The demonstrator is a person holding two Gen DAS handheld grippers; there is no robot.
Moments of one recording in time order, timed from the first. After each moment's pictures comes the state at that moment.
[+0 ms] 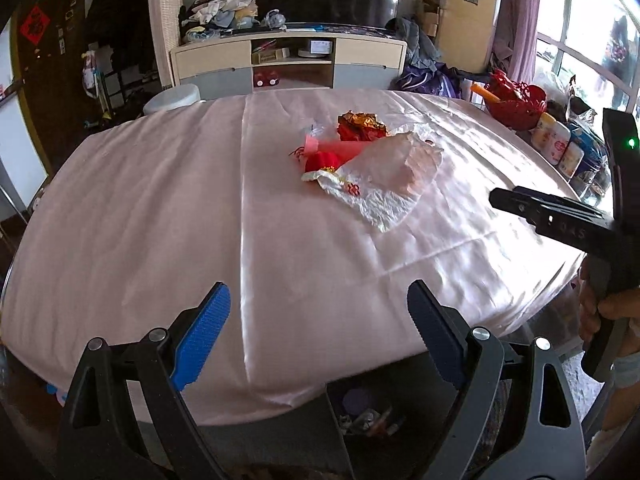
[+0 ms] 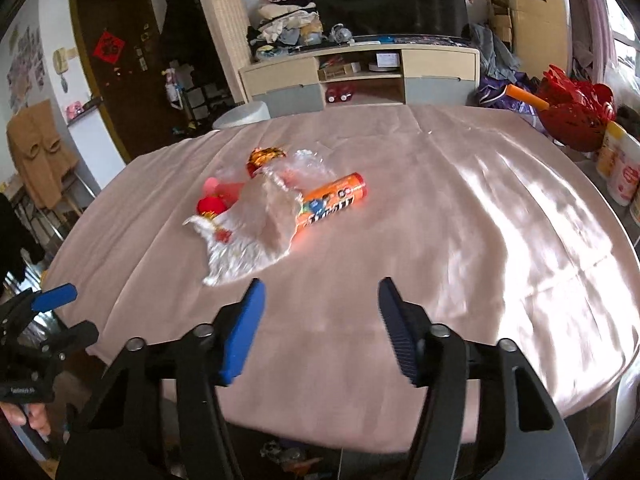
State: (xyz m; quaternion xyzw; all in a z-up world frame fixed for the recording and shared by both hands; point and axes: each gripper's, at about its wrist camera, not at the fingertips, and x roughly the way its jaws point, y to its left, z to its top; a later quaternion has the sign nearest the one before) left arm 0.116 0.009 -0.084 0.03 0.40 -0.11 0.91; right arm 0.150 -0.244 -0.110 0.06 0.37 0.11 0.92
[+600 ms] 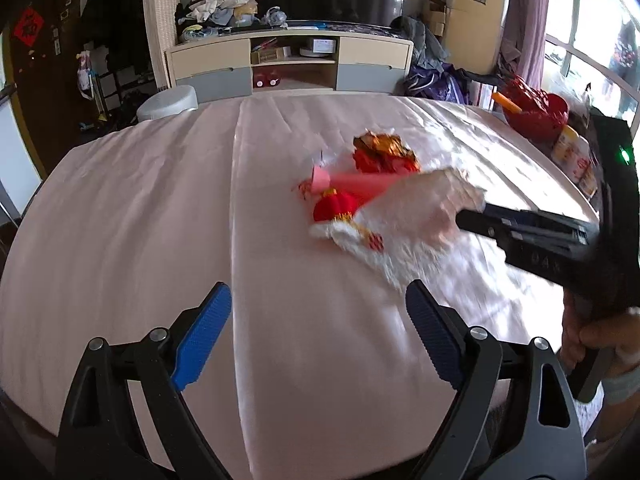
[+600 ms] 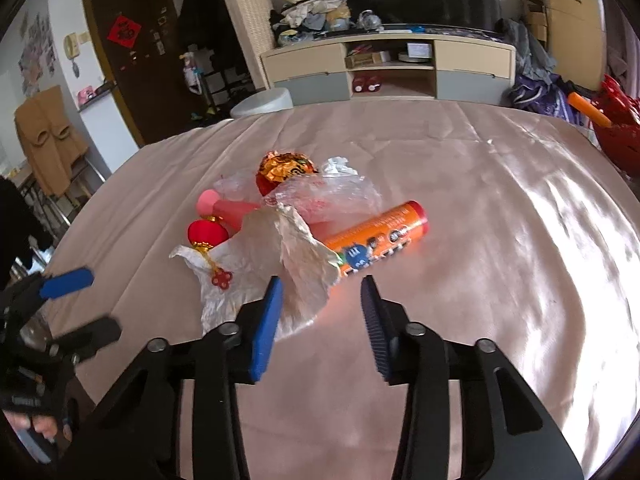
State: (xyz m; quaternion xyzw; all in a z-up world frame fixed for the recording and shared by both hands) left arm 0.198 0.000 -0.091 0.02 0.40 -0.11 0.91; right arm 0.217 -0.212 -0.126 0.05 0.39 0.17 0.91
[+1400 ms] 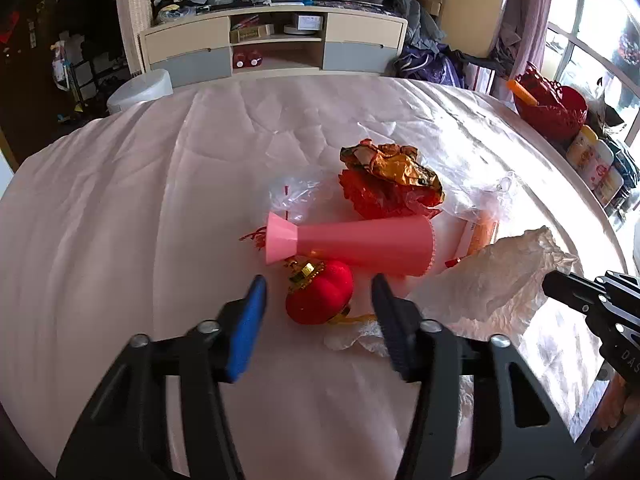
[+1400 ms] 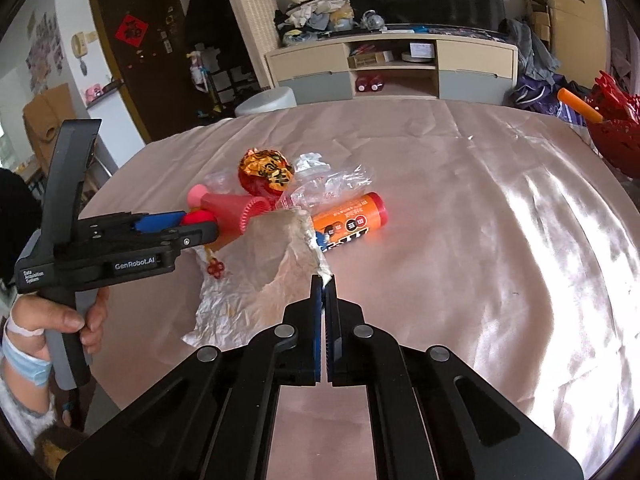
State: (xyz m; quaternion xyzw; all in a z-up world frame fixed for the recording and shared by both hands) left arm 0.282 -0.032 -0.124 0.03 0.44 -0.13 0.89; right arm 0.206 -0.250 -0.127 0.05 0.39 0.17 0.90
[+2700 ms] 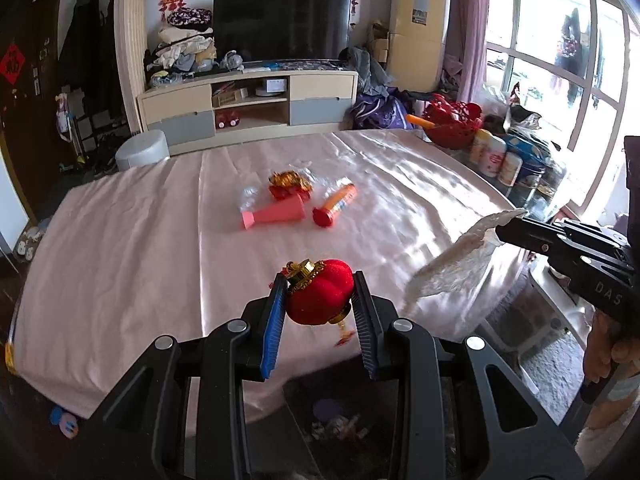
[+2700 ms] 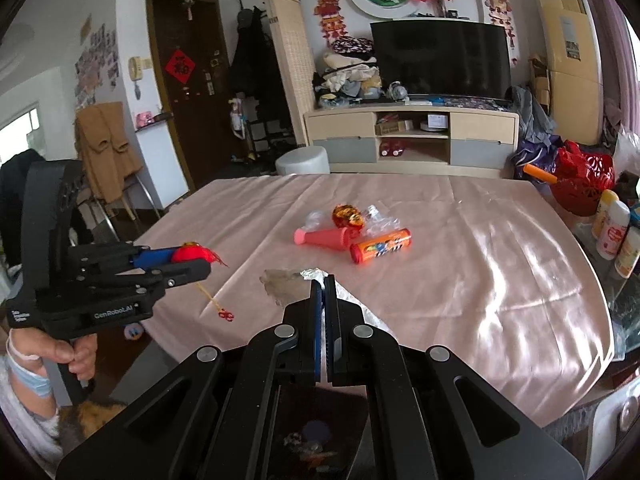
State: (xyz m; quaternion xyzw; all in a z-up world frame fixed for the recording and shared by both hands) left arm 0.042 -0.032 -0.014 0.04 0.34 -0.18 0.92; right arm 0.014 -0.250 -0.030 0.04 0.28 0.21 0.94
